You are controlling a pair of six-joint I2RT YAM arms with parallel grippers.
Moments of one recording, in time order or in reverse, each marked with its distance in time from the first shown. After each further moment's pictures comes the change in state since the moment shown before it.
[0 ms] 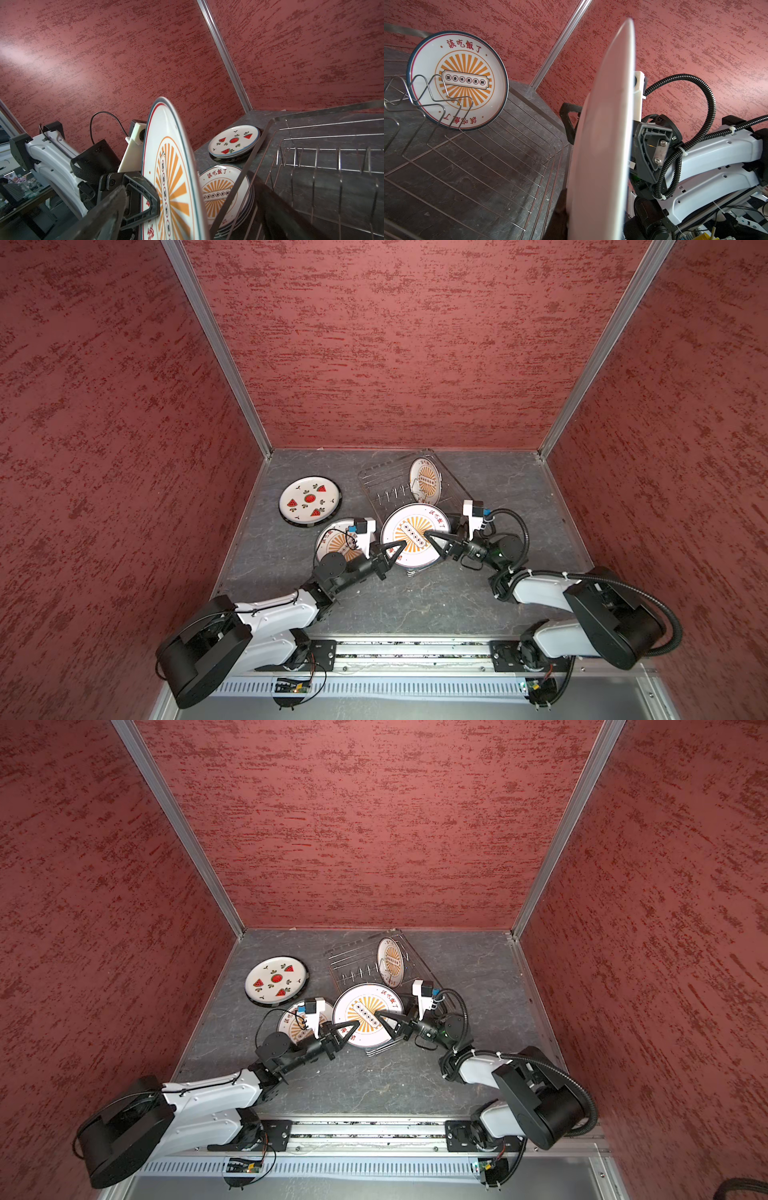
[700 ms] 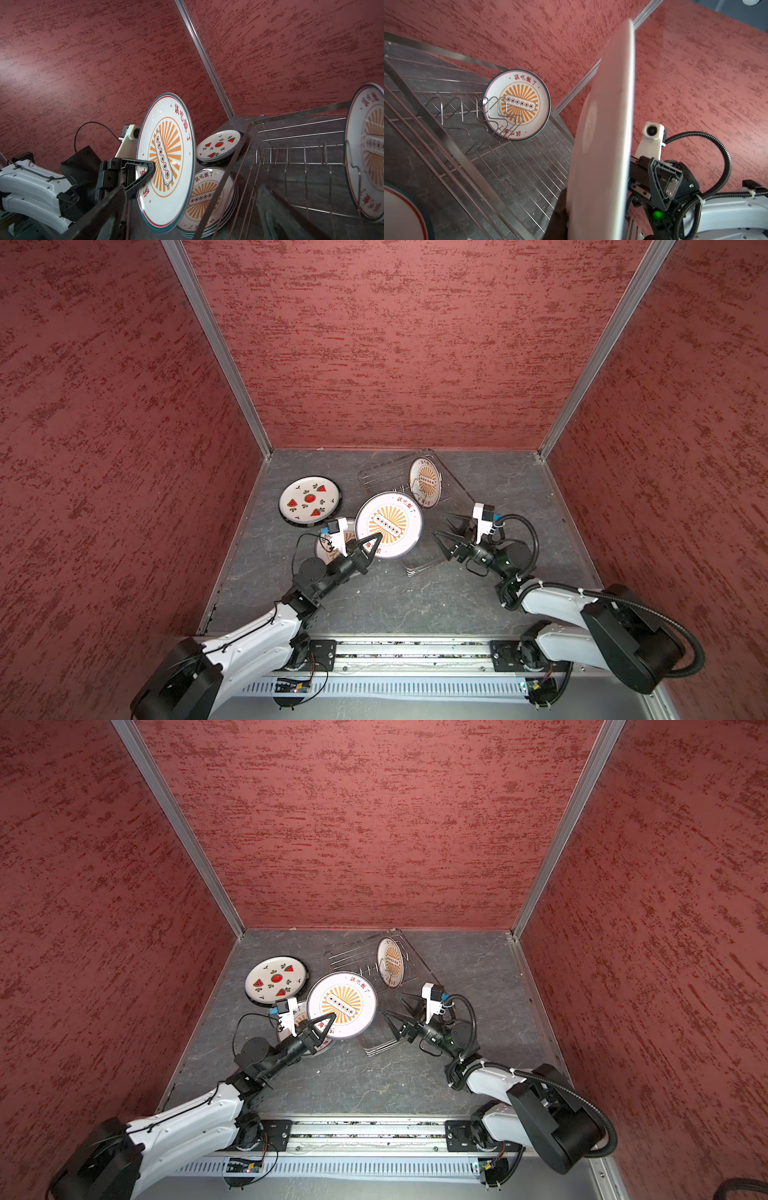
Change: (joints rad) left arm 0.162 -0.365 -0.100 -0.230 -0.105 -0.132; right arm 0.026 -0.122 -0.057 -0.106 0.108 -0.072
